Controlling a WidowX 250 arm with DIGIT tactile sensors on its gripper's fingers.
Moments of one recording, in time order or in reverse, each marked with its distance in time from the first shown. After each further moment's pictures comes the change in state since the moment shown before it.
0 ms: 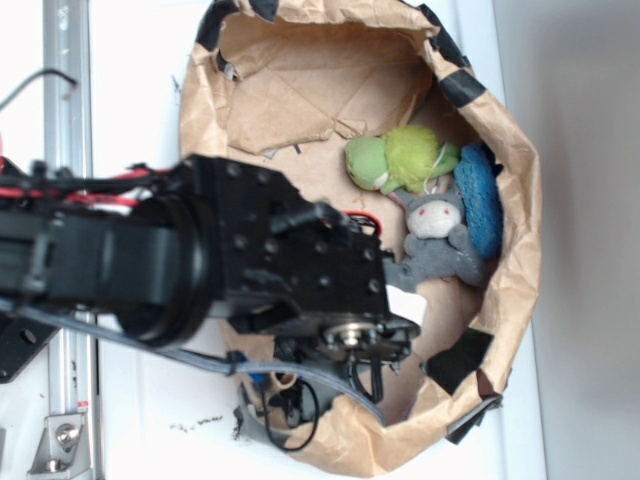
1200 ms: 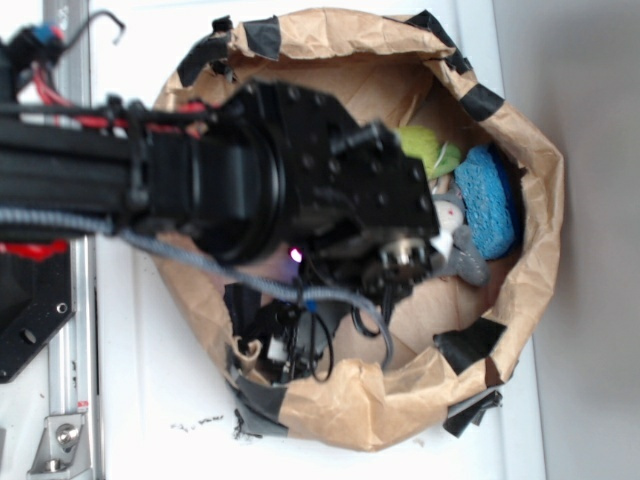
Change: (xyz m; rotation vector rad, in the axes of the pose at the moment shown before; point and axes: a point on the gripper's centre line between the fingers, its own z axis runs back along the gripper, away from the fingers) arm -0.012 0.029 -0.008 0.017 0.211 -0.131
